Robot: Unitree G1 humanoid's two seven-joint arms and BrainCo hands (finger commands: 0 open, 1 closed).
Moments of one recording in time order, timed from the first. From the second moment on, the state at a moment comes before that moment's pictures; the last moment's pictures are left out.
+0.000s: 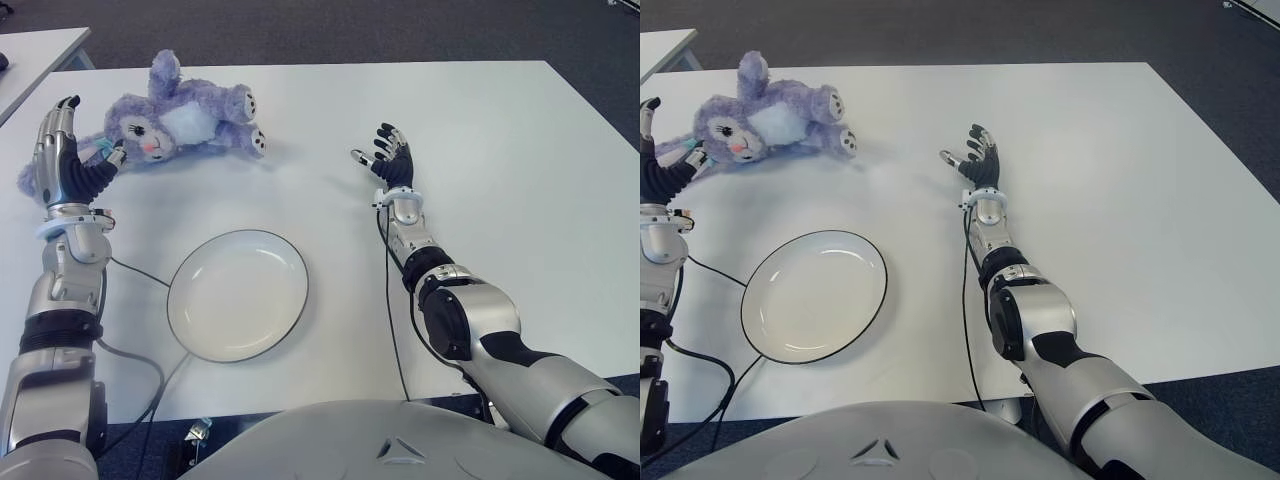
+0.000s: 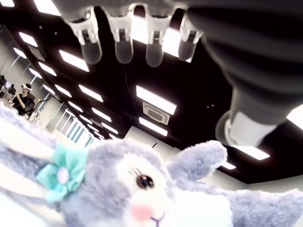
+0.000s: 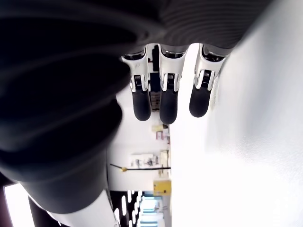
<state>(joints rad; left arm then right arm) -0.22 0.69 0.16 0.51 0.43 -0.31 0.46 -0.79 0.08 -0.18 1.24 -0.05 -0.45 -0.24</state>
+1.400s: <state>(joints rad) -0.27 0.74 0.06 0.50 0.52 -0.30 0.45 -0.79 0.08 -0.17 1.24 -0.06 -0.45 -0.25</state>
